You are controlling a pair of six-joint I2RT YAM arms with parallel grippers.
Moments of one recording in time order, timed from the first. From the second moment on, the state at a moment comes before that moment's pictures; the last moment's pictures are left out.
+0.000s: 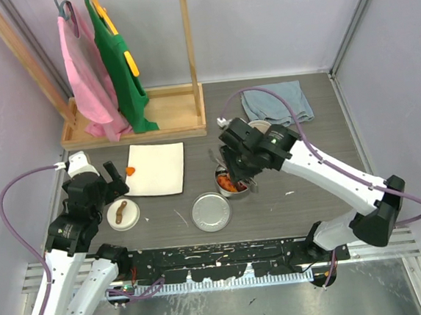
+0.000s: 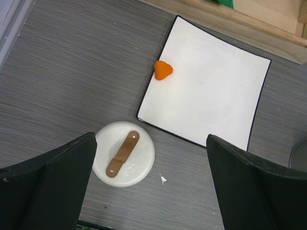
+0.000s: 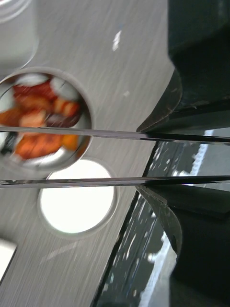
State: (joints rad) left arm -0.26 0.55 0.78 -0.81 -0.39 -0.46; right arm 0.89 1.35 1.41 -1.19 0.19 0.52
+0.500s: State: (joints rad) left arm -0.26 0.53 0.78 -0.81 -0.40 -0.46; right arm 1.04 1.94 1.86 -0.91 0.03 0.43
